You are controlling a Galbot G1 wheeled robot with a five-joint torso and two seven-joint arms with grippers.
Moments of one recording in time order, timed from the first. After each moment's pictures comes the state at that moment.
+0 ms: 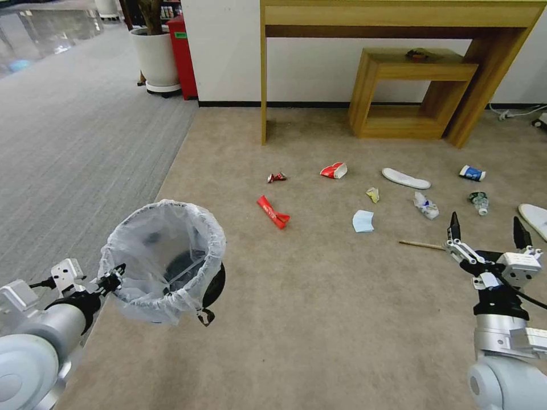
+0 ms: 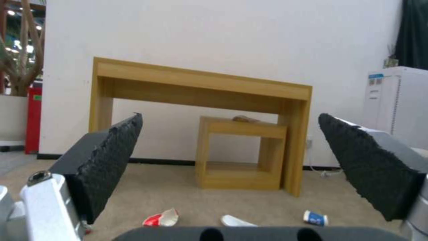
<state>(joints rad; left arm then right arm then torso) 1.51 -1.19 -0.97 -2.41 -1.36 0.74 -0.71 -1.56 1.35 0.85 2.18 0.22 0.24 0.08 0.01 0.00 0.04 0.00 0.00</state>
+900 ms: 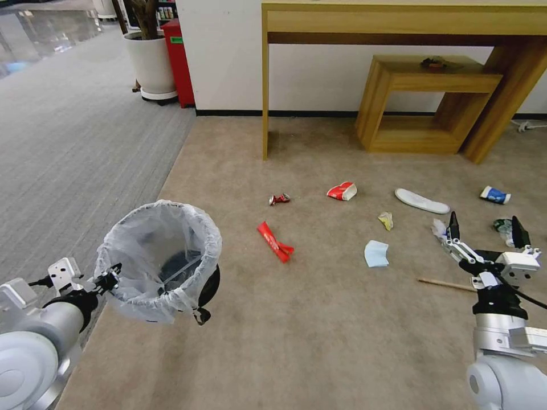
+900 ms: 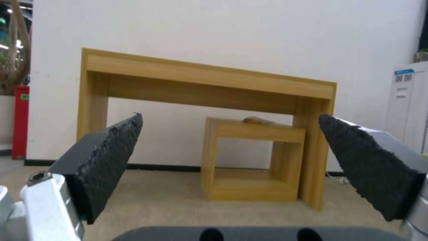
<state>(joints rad) 1.49 -1.18 -0.97 -2.39 -1.33 0.74 -0.70 -1.56 1.35 0.86 2.17 0.22 0.24 0.07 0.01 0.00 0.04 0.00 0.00</state>
